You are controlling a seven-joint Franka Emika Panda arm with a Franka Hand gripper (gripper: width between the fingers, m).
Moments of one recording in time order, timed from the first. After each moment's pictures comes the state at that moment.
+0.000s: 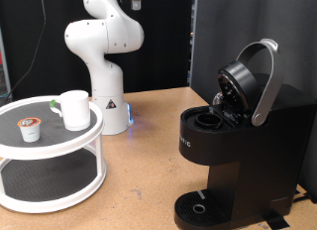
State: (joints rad) arm -0.04 -0.78 0.01 -2.35 0.03 1.58 -0.83
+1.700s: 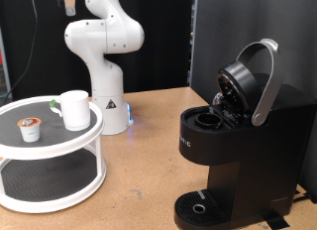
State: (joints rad) arm -0.09 -0.73 -0.25 -2.32 -0.12 1.59 -1.14
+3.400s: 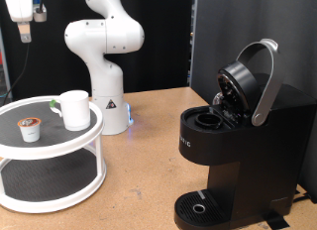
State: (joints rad) arm -0.11 -0.58 -0.41 -2.32 -0.21 1.78 -1.24
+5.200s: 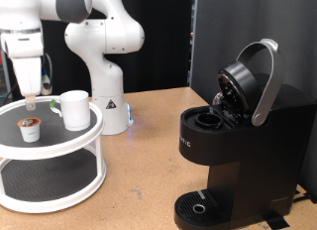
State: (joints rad) arm -0.16 -0.49 -0.49 -2.65 -0.30 2.26 -1.34
